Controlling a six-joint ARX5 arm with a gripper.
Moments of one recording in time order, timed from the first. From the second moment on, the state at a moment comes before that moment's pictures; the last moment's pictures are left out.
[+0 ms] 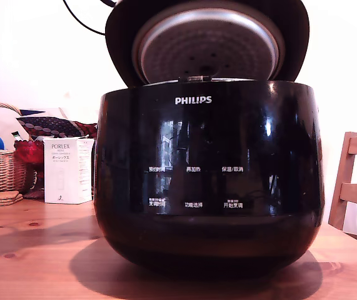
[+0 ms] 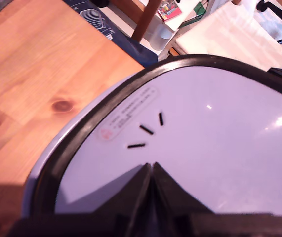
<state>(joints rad) -0.59 2.04 2.24 -1.27 0.50 0.17</state>
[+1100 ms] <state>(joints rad) -0.61 1.29 1.20 -0.50 0.35 0.03</state>
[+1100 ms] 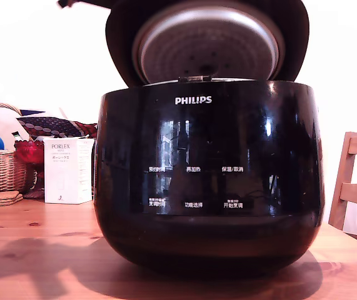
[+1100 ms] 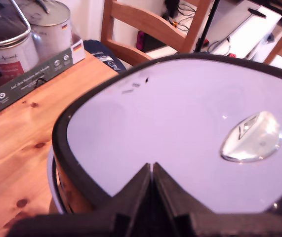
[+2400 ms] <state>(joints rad) -0.78 1.09 0.70 0.01 0.15 0.02</state>
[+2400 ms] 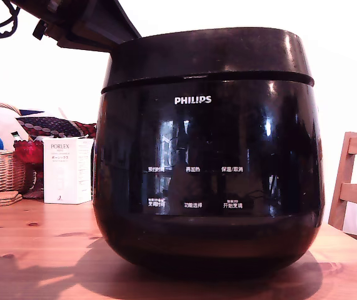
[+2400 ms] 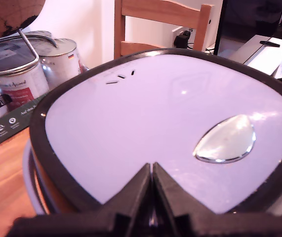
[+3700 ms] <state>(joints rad) -0.81 1.15 0.70 0.13 0.11 0.00</state>
